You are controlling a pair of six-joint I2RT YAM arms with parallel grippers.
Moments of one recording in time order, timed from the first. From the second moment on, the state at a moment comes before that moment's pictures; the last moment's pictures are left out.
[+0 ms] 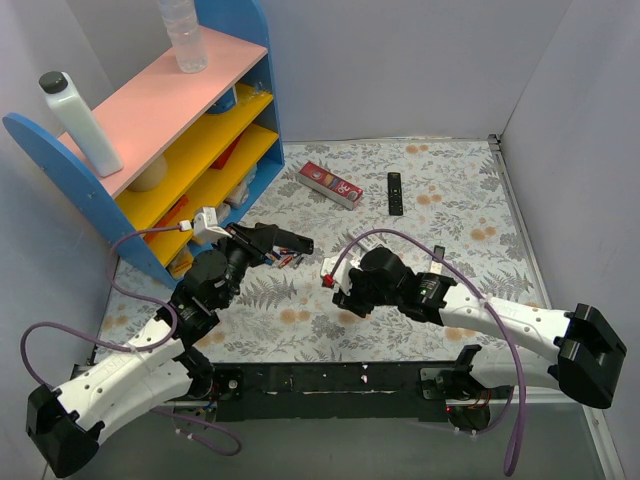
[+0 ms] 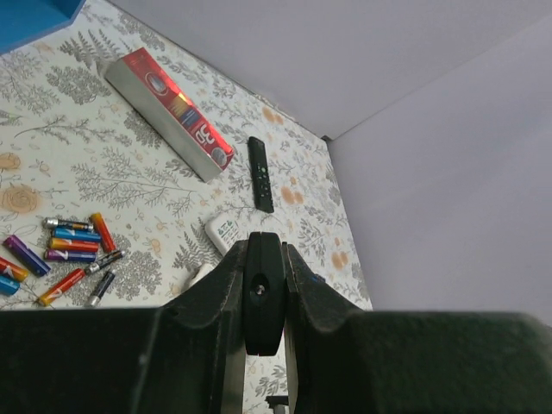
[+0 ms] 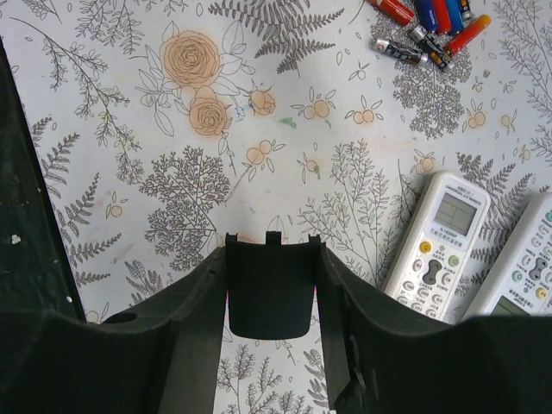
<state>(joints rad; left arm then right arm) -0.74 0.74 0.53 0.16 -0.42 -0.87 1.02 1.15 0.70 -0.21 -0.16 -0.33</state>
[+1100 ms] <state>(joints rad) -0.73 0.42 0.48 -0.34 -0.41 -0.83 0.98 1.64 1.00 -0.50 0.00 -0.09</state>
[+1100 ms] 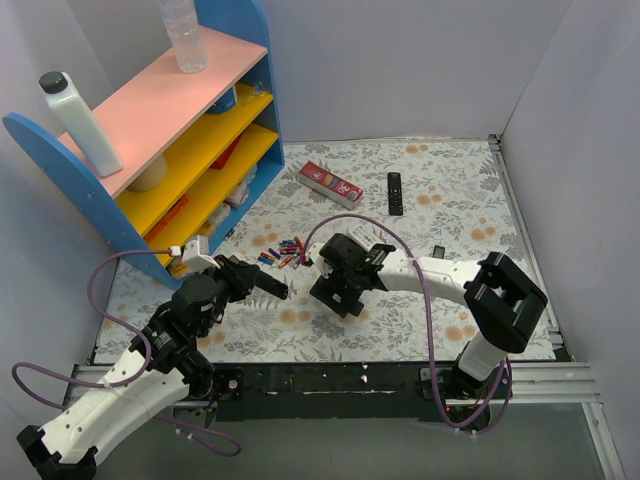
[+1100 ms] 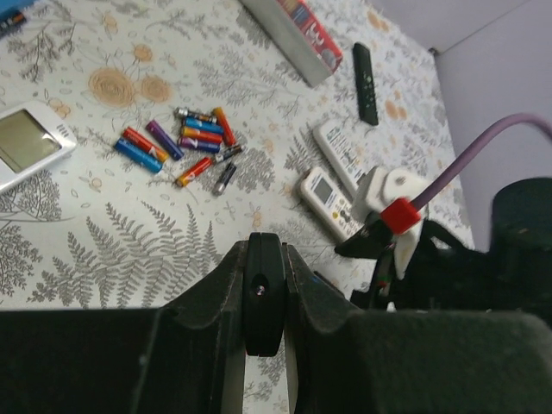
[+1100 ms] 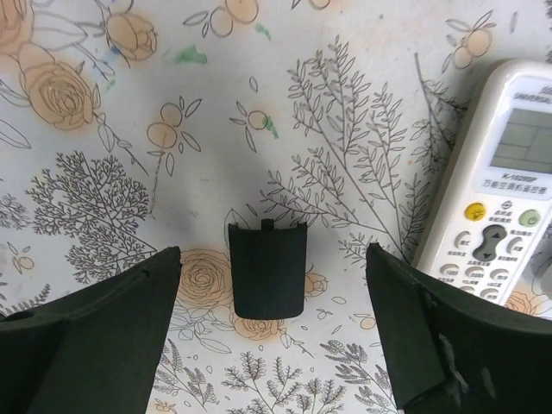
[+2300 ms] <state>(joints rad) -0.73 0.45 0.35 -0.48 -0.33 -1.03 0.83 1.99 1.51 -0.42 -0.23 -0.10</state>
